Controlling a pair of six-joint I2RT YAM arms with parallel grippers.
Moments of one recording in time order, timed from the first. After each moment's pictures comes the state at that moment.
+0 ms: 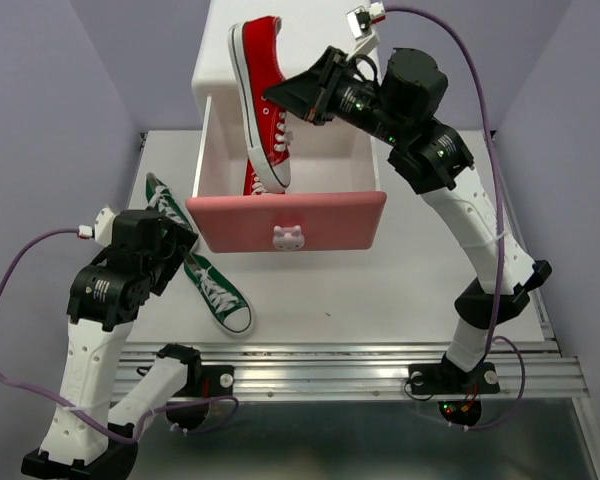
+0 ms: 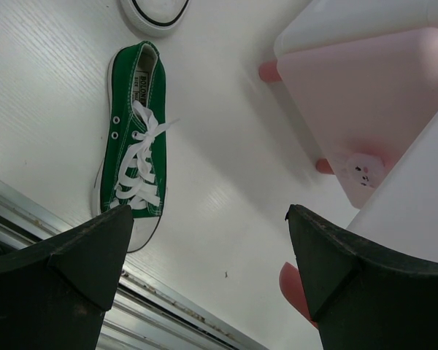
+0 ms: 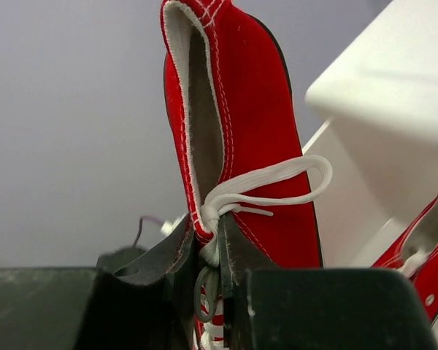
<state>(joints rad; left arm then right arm) -0.24 0.80 1.26 -1.25 -0.30 -1.11 0.73 1.78 2.39 -0.39 -0.25 0.77</state>
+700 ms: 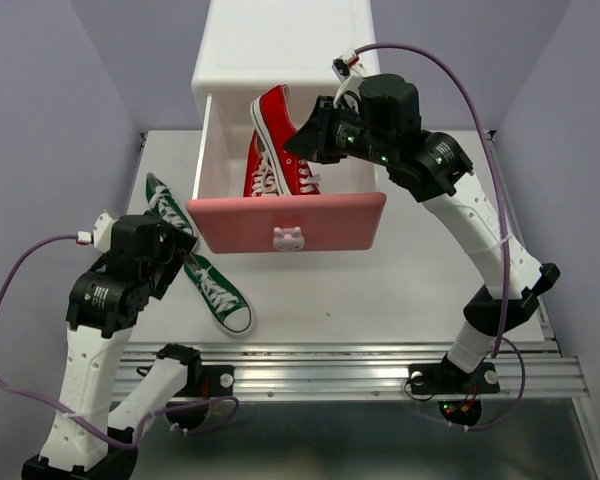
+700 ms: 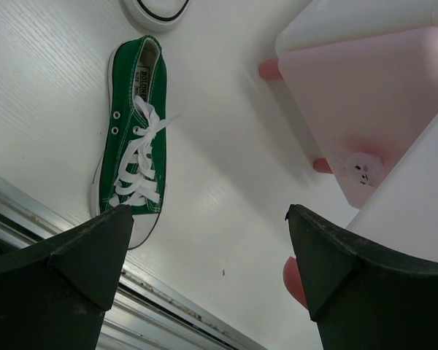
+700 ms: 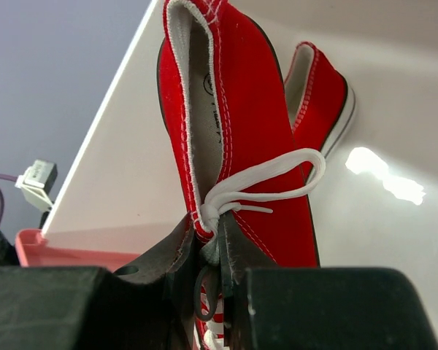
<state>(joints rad) -0.24 0.78 1.23 -1.25 -0.30 -1.13 0.78 1.71 2.26 -0.76 -0.13 0.58</state>
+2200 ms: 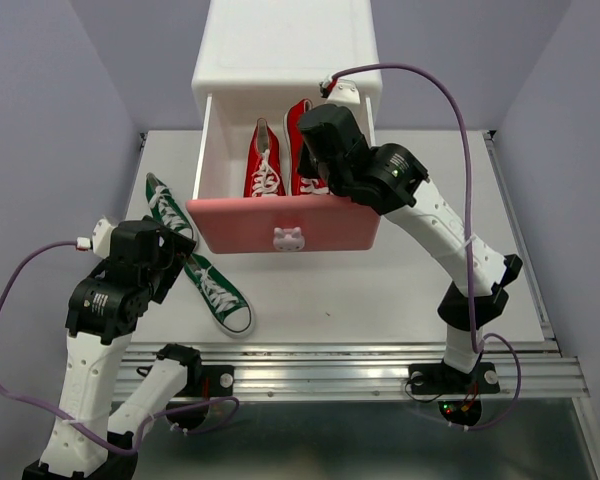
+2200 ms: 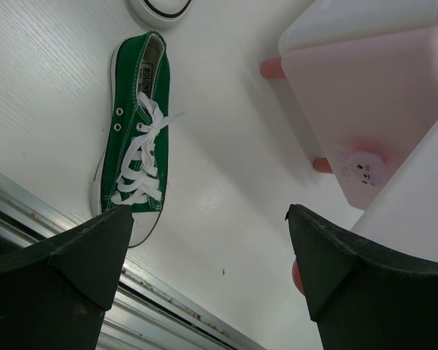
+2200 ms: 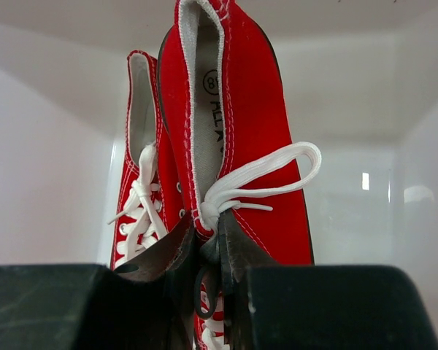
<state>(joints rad) -0.24 0.75 1.20 -1.25 -0.30 -1.15 0.97 1.87 2.43 -1.03 0.65 0.63</state>
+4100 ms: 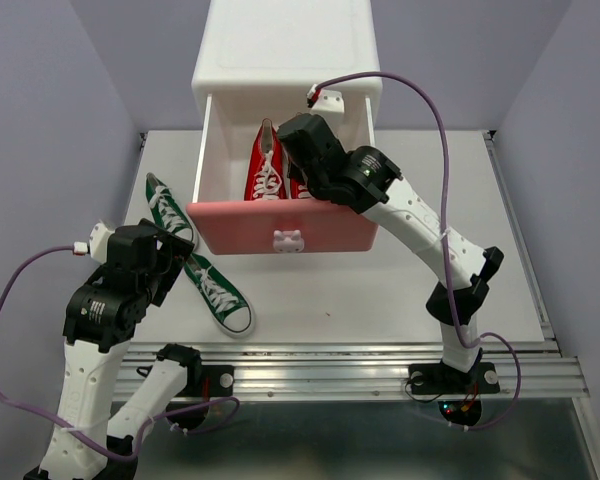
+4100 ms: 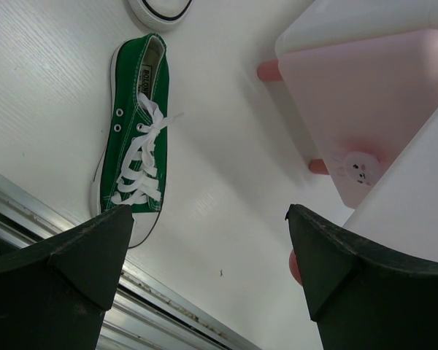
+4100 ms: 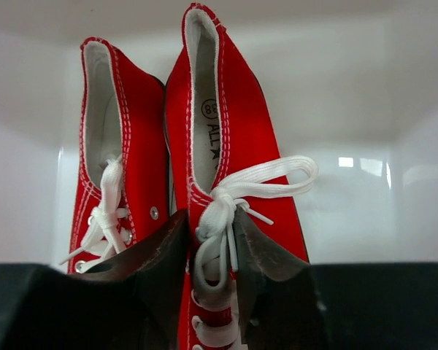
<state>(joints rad) -0.24 0.72 1.19 -1.25 -0.31 -1.16 0.97 1.94 2.41 -1.03 0.74 0.65</state>
